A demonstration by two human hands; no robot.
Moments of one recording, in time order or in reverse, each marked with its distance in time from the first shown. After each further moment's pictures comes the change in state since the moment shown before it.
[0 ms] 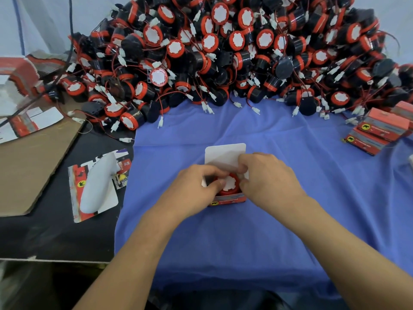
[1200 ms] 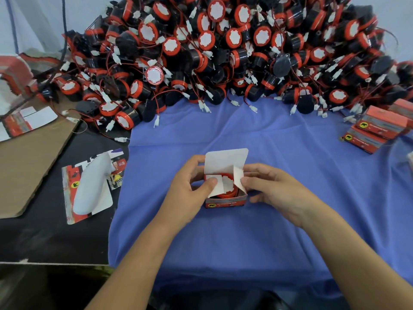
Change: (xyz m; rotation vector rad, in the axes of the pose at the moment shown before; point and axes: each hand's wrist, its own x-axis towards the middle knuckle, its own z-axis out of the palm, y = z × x) left_hand -0.008 -0.013 0.021 -0.496 0.156 0.082; right_hand -0.003 0.057 0.039 1.269 -0.283 0.154
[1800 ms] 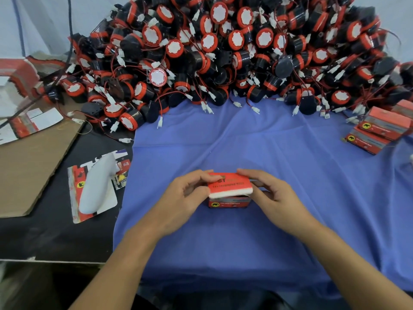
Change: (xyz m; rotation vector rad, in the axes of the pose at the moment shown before) left_hand -0.009 -0.001 -0.024 -0.070 -0.200 -0.057; right_hand -0.011 0.027 0.009 -0.237 0.059 -0.369
